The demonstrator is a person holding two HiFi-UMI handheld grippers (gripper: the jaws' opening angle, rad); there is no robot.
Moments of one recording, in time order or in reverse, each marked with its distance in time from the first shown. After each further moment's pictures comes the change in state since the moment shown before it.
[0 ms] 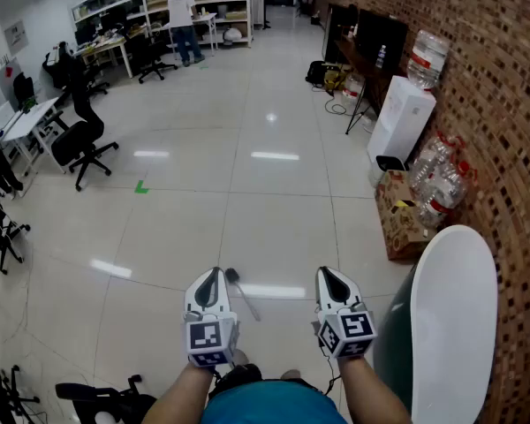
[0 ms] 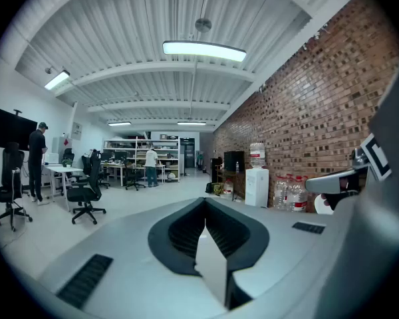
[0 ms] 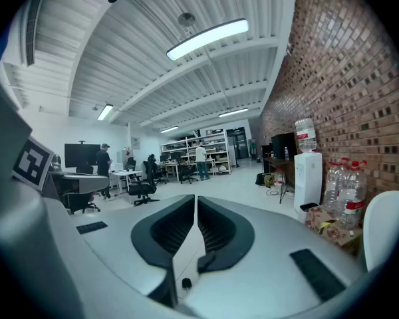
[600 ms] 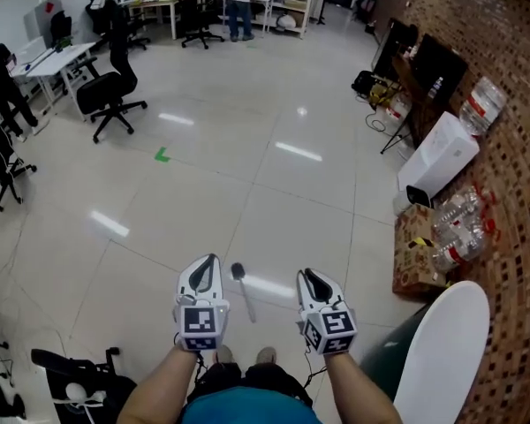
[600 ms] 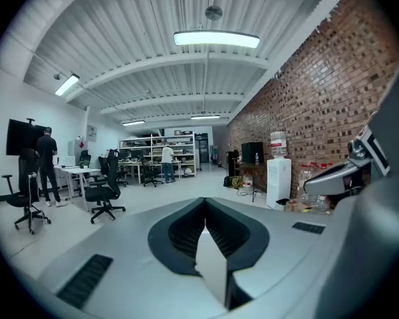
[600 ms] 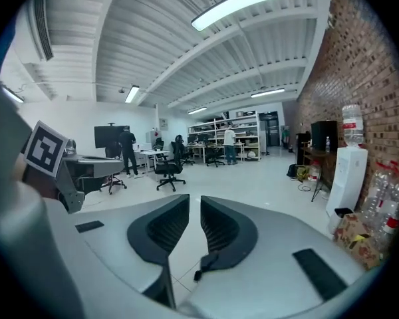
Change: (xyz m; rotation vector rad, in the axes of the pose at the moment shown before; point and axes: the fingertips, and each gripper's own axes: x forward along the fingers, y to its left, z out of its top) left arm 0.070 0.156 -0.038 0.056 0.043 0.112; right arm 0.169 0.108 -0.049 -0.096 0.145 0.236
